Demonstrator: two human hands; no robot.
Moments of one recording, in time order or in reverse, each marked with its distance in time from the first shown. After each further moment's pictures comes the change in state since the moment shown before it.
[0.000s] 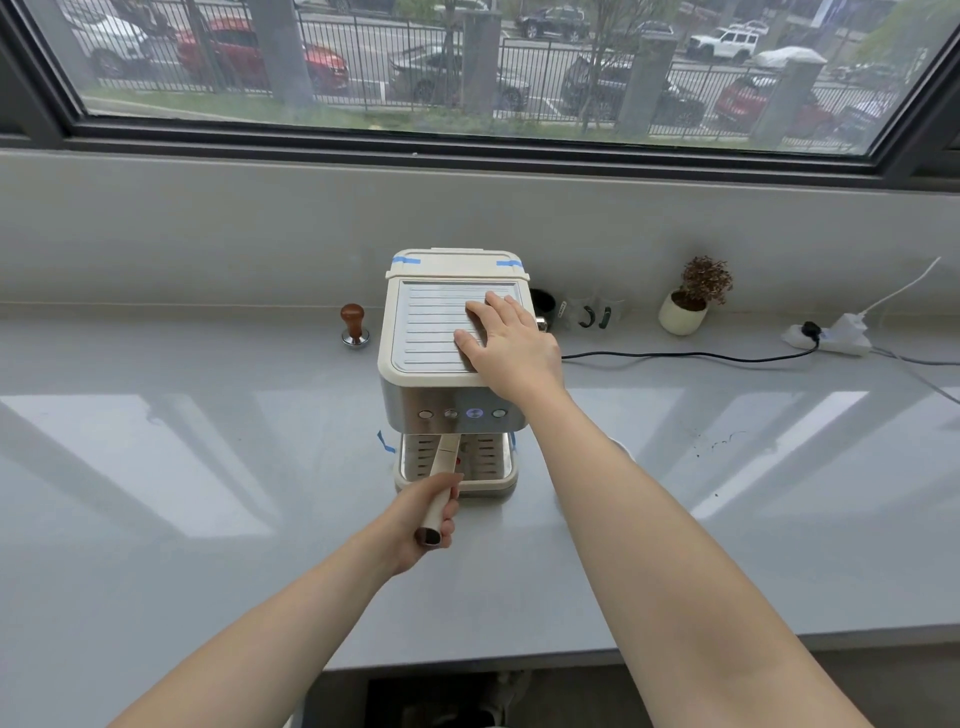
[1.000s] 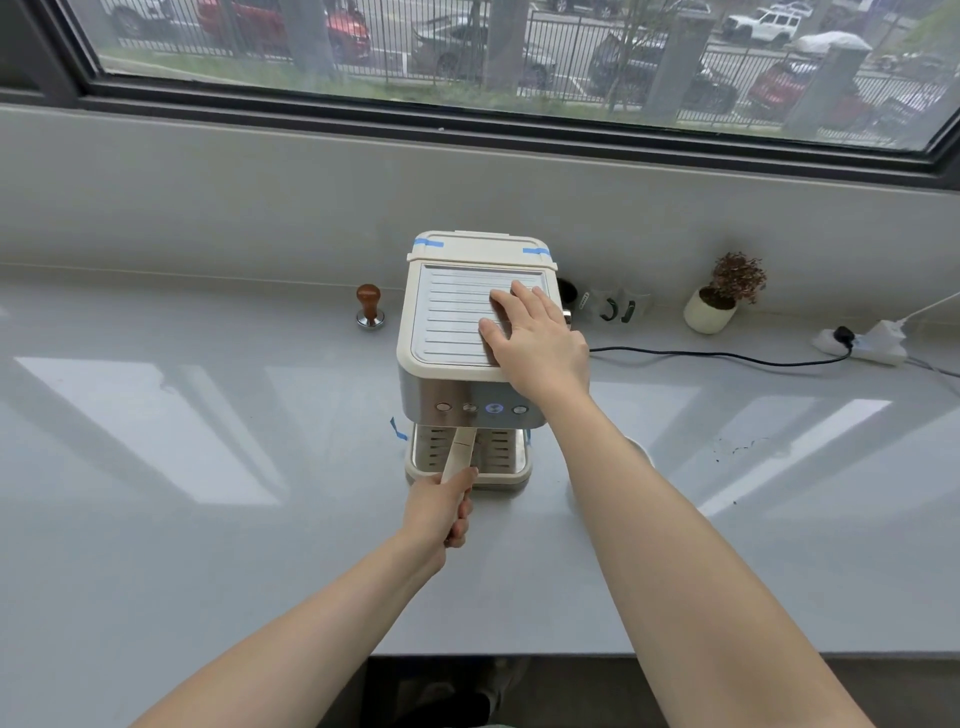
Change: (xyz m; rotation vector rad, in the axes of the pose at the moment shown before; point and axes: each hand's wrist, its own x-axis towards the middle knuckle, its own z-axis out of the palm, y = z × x) left_hand 0.005 -0.011 0.016 0.023 0.241 0.131; right_hand 0.000 -0.002 0.001 -0.002 0.012 0.038
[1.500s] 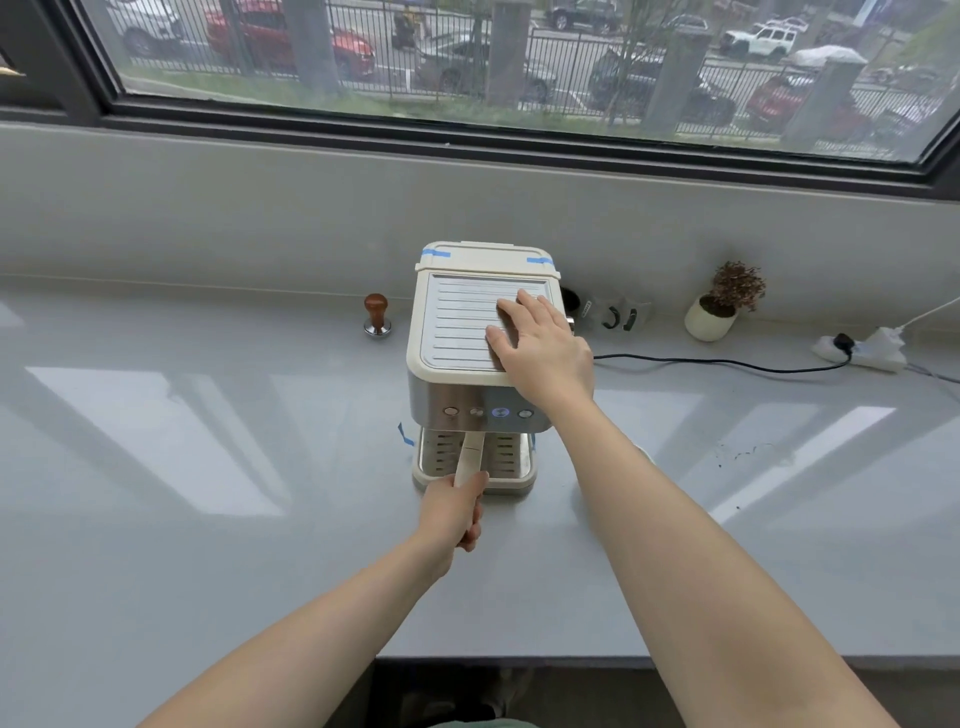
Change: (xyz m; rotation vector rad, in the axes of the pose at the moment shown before) left_hand -0.010 0.005 0.006 0.138 0.010 0.068; right_hand -0.003 0.001 0.003 0.002 0.034 -0.015
